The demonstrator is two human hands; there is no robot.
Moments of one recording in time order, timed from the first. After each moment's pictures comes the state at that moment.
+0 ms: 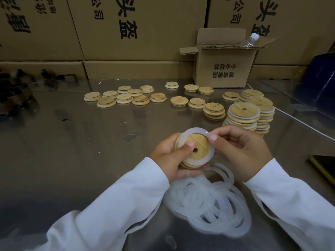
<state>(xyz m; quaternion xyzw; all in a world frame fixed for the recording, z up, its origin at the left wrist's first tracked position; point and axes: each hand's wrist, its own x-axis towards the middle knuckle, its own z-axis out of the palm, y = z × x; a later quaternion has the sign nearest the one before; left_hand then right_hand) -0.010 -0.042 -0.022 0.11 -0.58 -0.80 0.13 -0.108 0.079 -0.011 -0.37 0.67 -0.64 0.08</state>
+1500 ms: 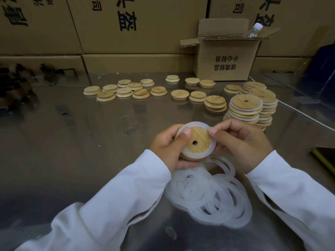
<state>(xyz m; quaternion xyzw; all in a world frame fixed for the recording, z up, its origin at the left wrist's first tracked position) -0.012 -0.039 -0.028 0.13 -0.62 -0.75 0.20 -0.108 0.077 -0.012 -0.33 0.67 -0.65 0.12</state>
